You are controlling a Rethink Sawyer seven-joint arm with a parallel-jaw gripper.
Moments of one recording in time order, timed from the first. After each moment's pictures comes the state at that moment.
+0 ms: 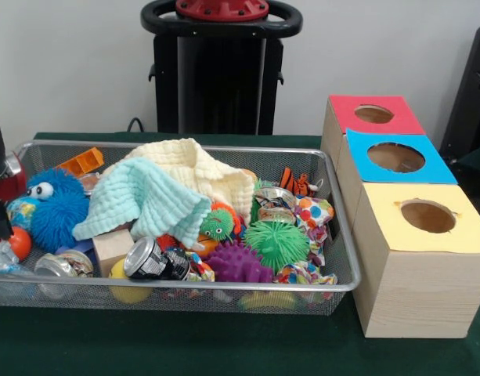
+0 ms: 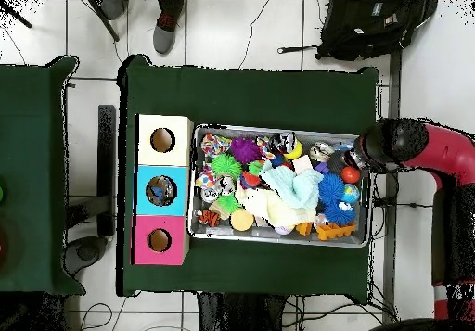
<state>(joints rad) -0.88 -0.35 0.56 1.08 -0.70 1.13 0.87</state>
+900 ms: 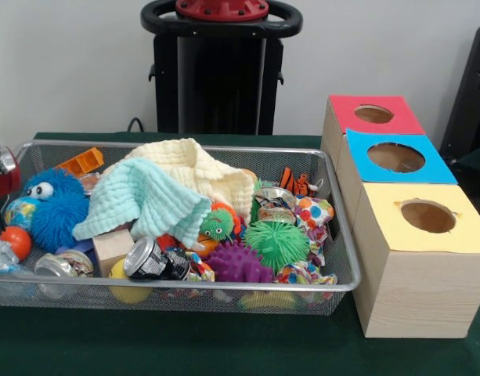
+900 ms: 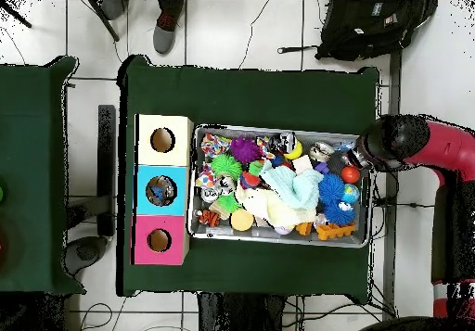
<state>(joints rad) -0.86 -0.36 0.54 1.05 -0.71 1.15 0.87</state>
